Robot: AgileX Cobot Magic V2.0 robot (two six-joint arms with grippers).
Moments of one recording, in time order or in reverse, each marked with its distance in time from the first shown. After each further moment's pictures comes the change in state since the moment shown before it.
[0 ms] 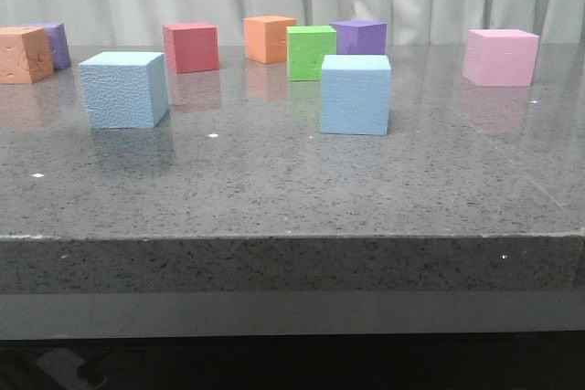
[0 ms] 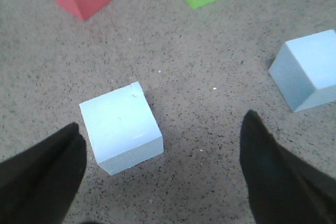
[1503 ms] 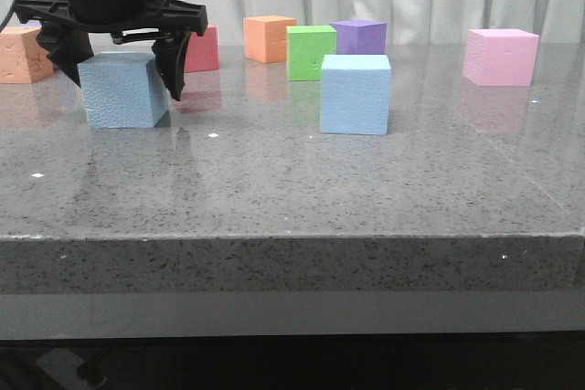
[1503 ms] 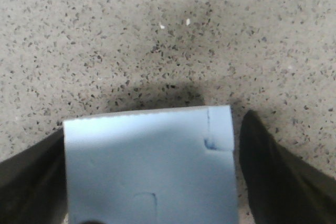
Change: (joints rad) left arm 0.045 0.510 -0.359 0.099 0.270 -0.292; right arm 0.000 0.000 0.000 0.000 0.000 0.000
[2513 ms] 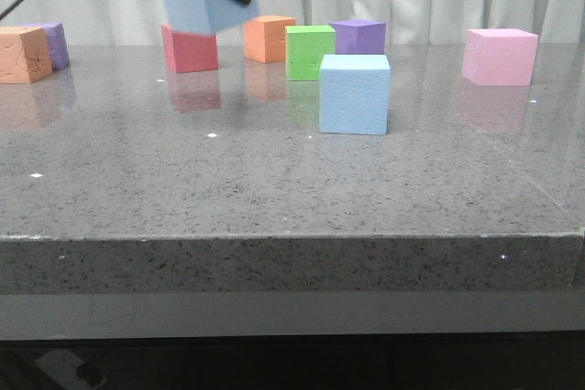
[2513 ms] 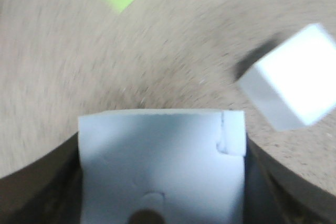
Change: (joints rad) left arm -0.014 0.000 -0.329 -0.457 0.142 0.910; right arm 0.000 0.000 0.000 0.000 0.000 0.000
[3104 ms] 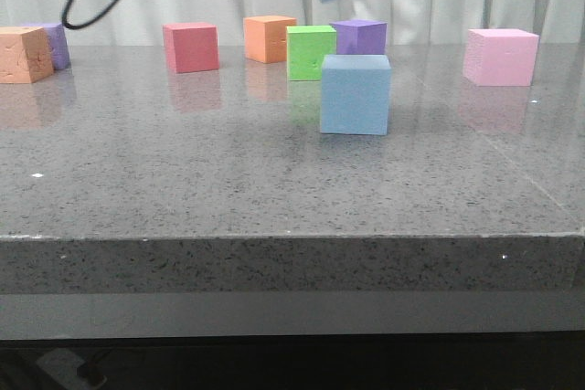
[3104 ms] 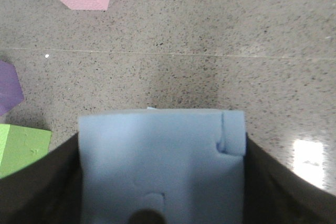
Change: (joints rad) left arm -0.219 0.046 -0.095 -0.045 -0.016 0.458; right arm 0.000 0.000 0.000 0.002 0.000 0.000
